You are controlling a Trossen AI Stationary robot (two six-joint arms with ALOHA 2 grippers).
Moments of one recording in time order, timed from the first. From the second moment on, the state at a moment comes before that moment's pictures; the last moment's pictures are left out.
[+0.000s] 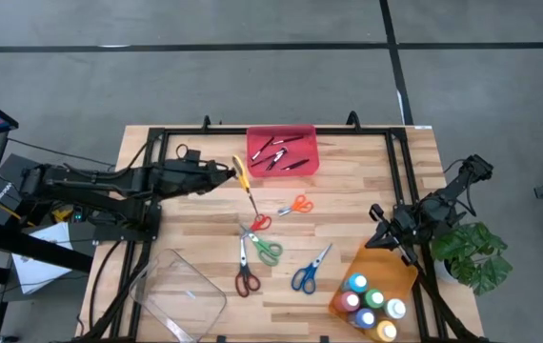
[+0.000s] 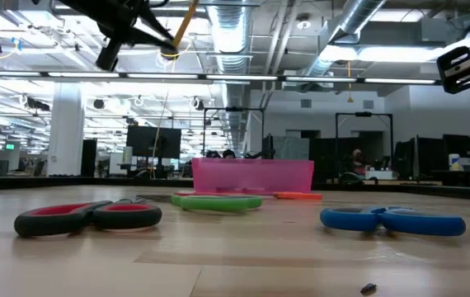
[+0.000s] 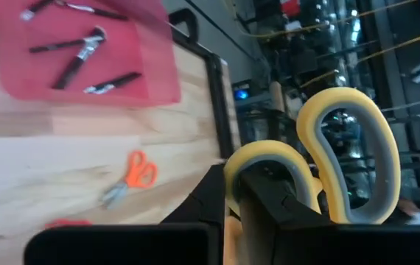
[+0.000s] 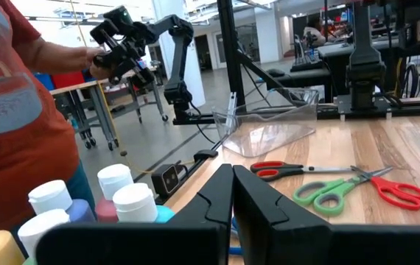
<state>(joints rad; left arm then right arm) 0.02 0.93 0.70 -0.09 -0.41 -1.37 0.68 0.03 0.01 0.05 0.24 0.18</state>
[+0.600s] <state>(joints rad) -0.08 0.93 0.70 0.31 0.21 -1.17 0.68 0.03 0.01 0.05 0.24 0.18</state>
